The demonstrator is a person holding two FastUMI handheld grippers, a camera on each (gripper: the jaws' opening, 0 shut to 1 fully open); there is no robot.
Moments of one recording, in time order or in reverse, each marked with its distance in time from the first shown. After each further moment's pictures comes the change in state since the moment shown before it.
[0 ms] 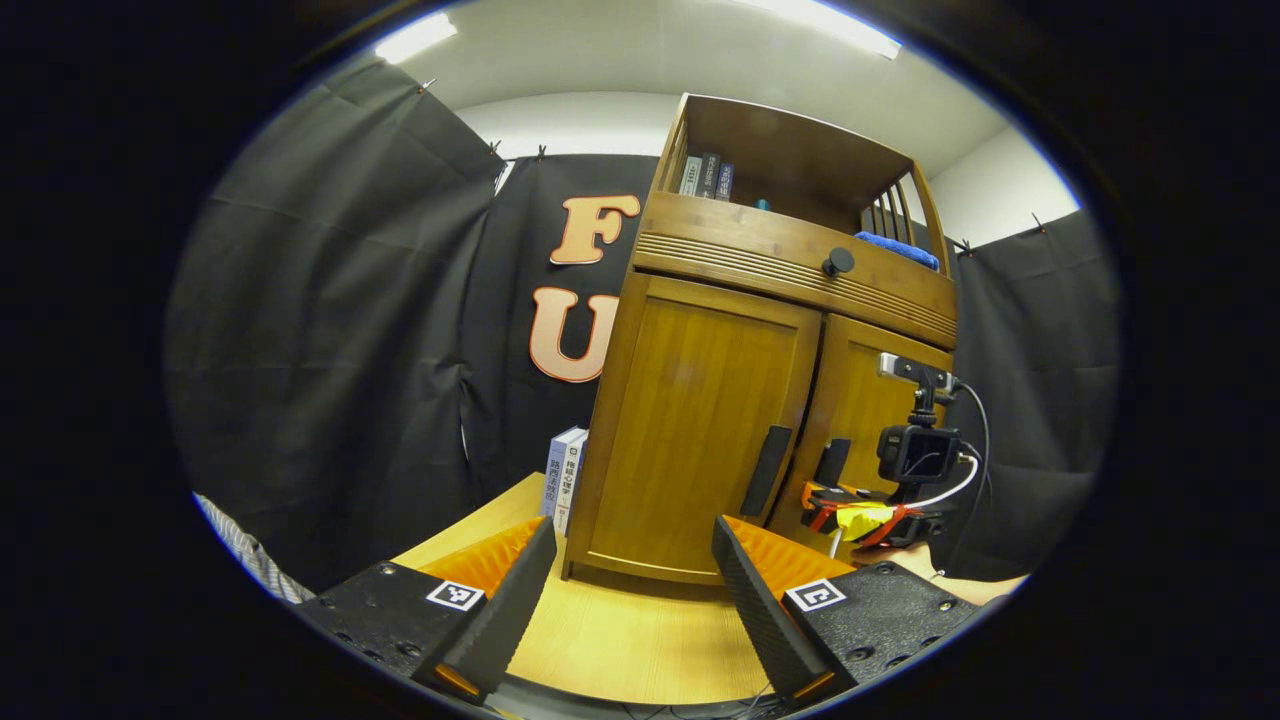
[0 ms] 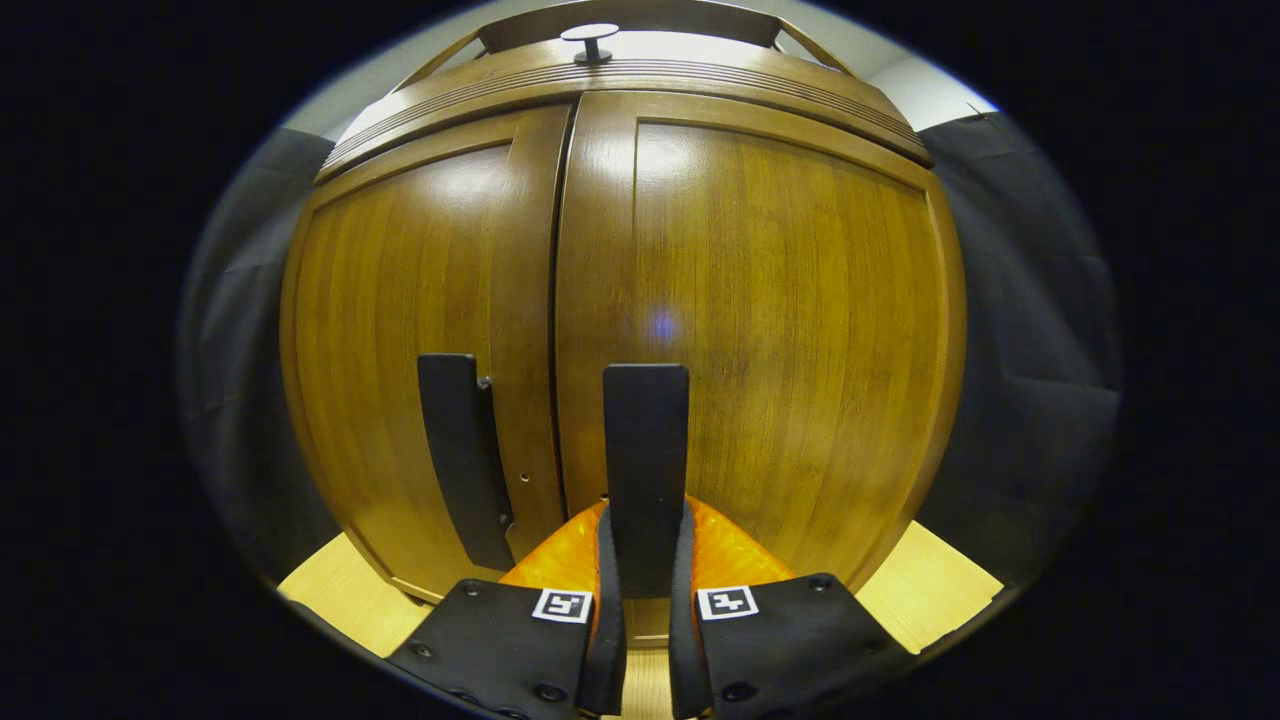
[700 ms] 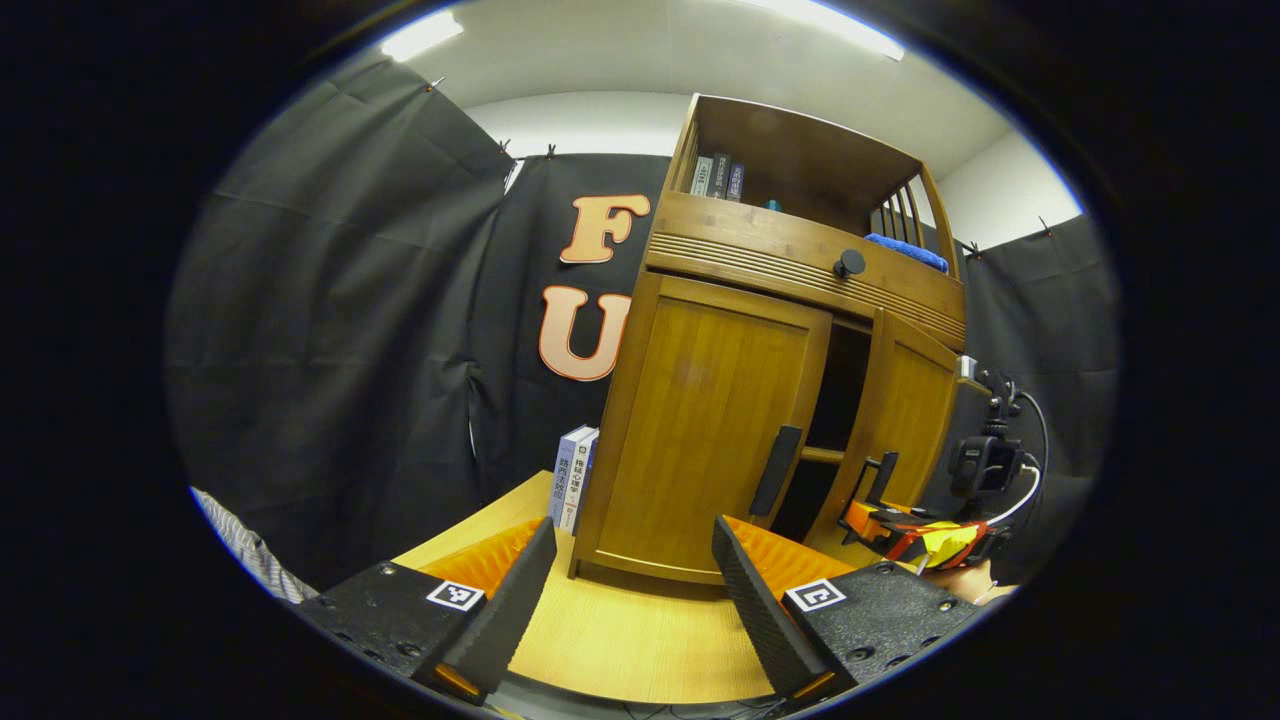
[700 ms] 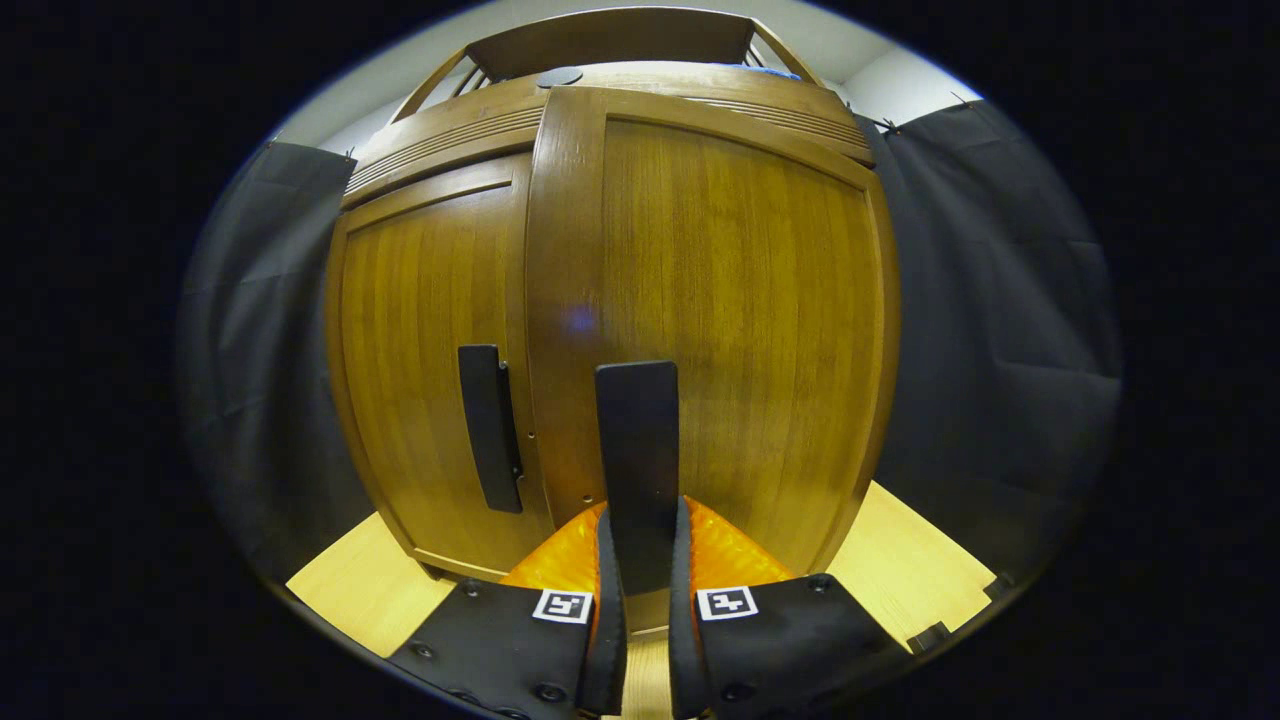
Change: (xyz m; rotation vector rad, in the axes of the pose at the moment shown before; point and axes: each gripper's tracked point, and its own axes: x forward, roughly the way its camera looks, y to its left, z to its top) left arm 0.000 0.004 -0.001 -0.003 0.006 0.013; right arm -0.066 -0.025 -0.006 0.018 0.028 0.040
